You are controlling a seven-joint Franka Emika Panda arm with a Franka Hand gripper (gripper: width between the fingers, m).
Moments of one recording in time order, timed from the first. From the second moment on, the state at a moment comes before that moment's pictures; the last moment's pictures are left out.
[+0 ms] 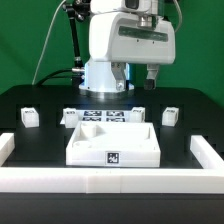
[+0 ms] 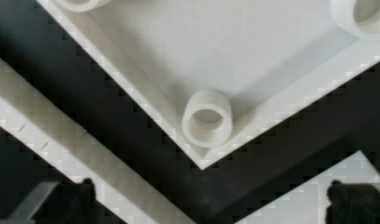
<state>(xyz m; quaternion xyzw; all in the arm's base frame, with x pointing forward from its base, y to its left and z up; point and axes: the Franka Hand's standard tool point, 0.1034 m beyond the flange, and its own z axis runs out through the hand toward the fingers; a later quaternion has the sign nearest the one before) 0.529 0.031 0.125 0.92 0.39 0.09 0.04</state>
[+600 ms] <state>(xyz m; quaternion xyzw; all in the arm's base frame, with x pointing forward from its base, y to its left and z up) 0.529 0.031 0.124 0.92 0.39 0.09 0.04</state>
